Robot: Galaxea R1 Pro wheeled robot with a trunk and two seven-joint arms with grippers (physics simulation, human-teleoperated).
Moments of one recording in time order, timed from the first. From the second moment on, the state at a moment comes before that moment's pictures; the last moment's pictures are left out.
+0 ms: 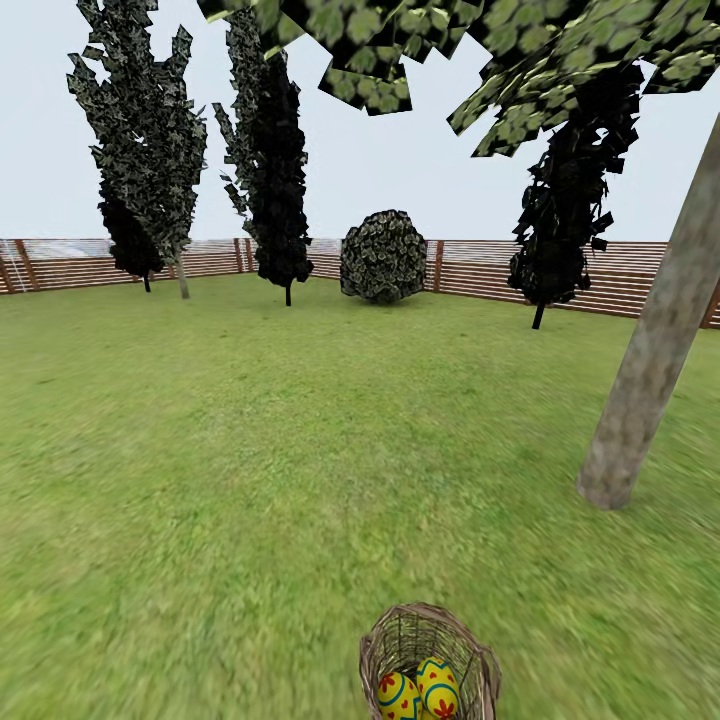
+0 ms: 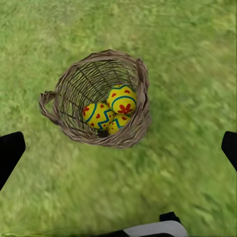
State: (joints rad) left arm -0.03 0.00 -0.02 -0.04 -0.01 -0.47 0.00; right arm 0.37 0.16 -0.68 -1.58 0.01 0.42 0.61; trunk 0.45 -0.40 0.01
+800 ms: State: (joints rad) left arm 0.09 0.04 -0.01 -0.56 0.00 -0.41 -0.01; right arm 0.25 0.14 -0.38 -1.59 0.01 0.62 0.24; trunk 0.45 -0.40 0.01
